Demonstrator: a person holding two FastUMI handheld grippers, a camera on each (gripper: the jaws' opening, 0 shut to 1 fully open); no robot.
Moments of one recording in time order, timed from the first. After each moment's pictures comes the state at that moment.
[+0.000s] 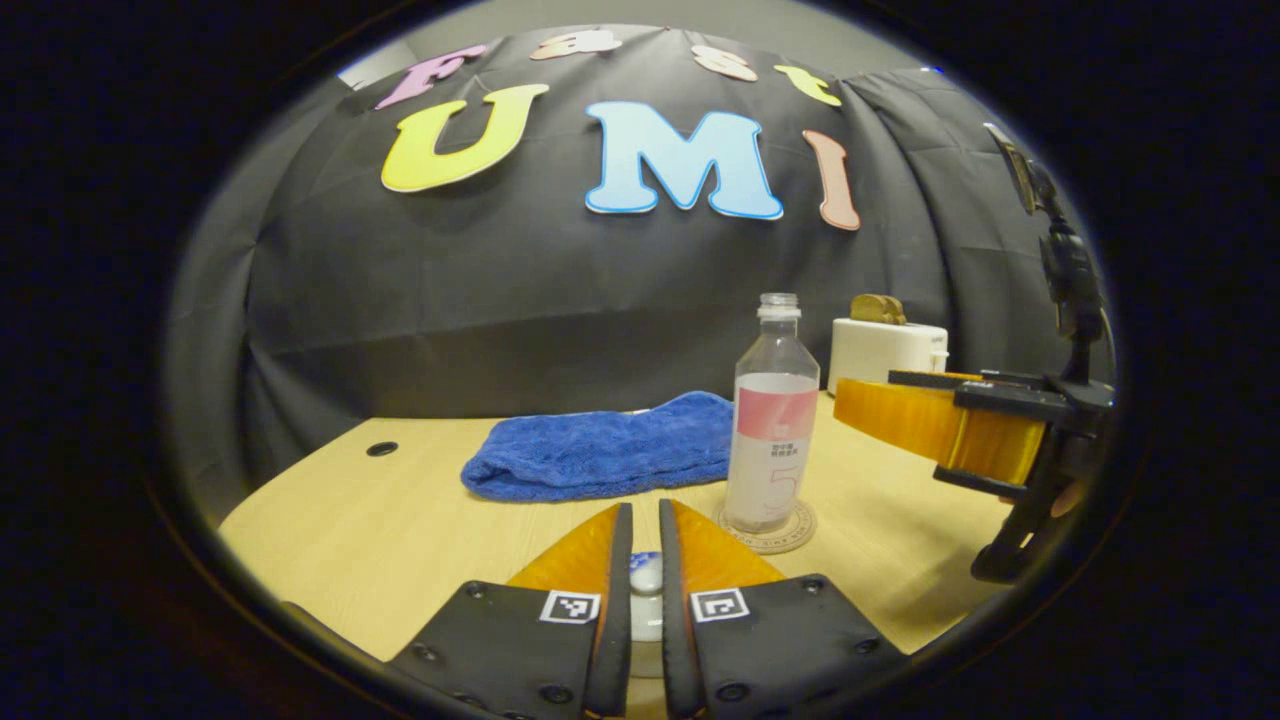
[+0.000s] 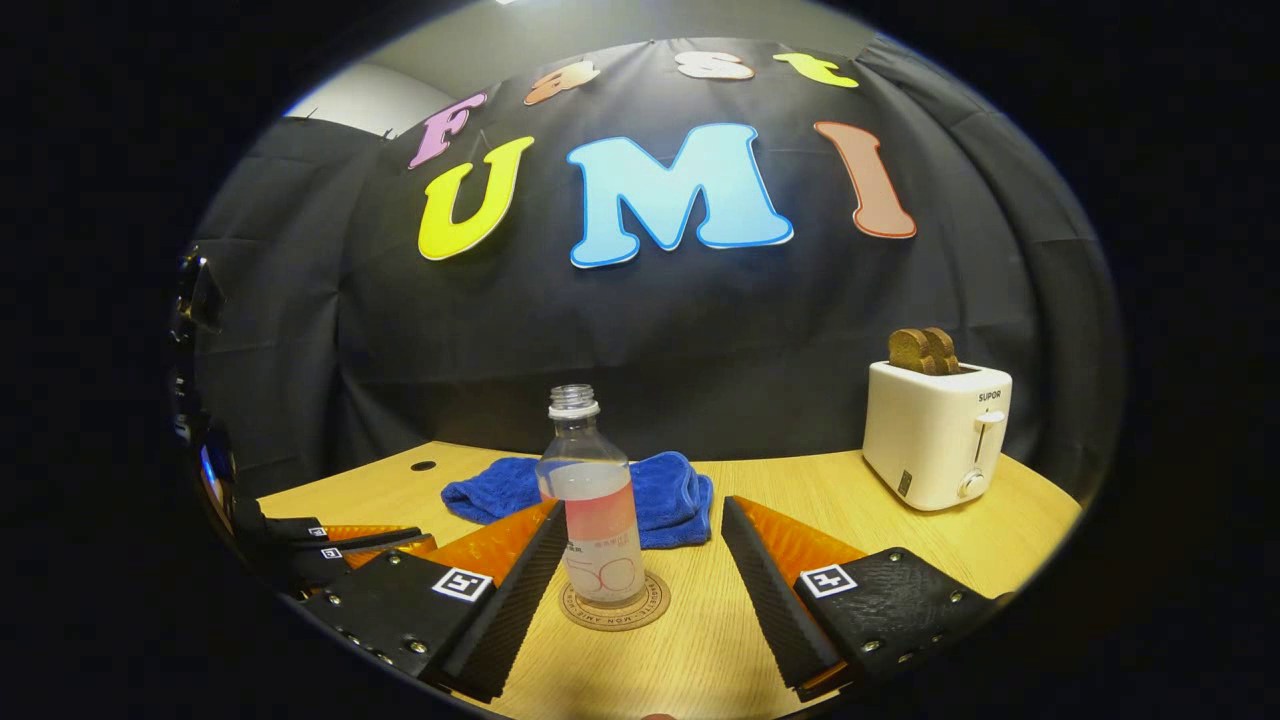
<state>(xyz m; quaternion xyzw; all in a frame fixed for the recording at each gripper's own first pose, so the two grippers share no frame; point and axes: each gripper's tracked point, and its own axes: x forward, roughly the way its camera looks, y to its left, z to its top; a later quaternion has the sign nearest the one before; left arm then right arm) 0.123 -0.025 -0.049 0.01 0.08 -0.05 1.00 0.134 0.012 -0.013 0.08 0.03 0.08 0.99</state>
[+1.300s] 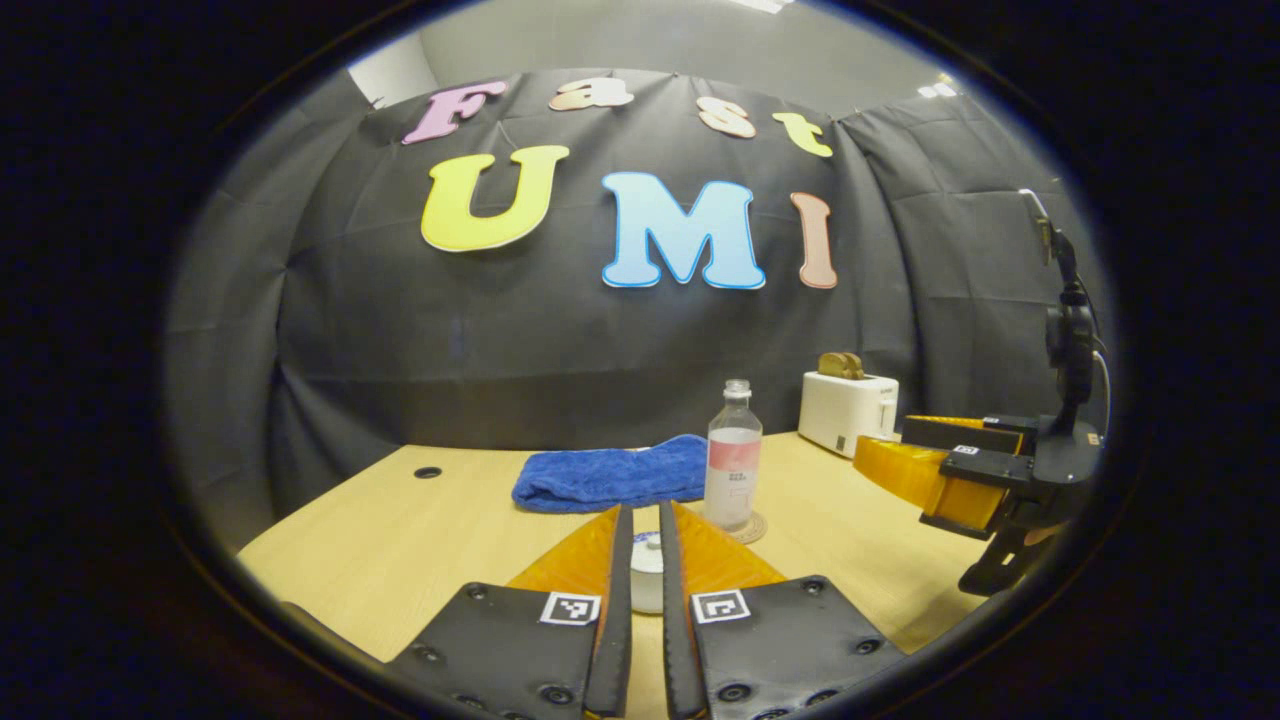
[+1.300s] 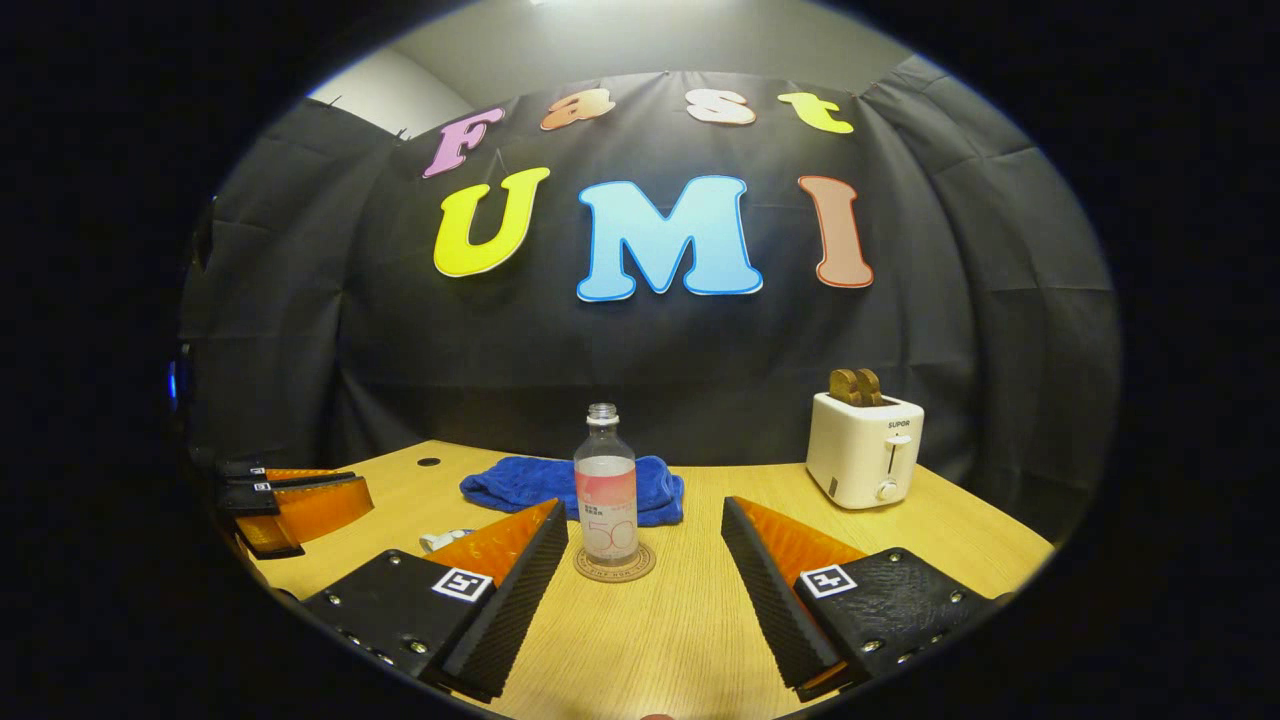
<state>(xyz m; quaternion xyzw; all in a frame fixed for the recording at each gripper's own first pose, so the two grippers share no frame) -0.001 -0.005 0.013 0.00 0.03 -0.05 1.00 0.013 0.007 0.016 0.06 0.01 0.03 1.00</state>
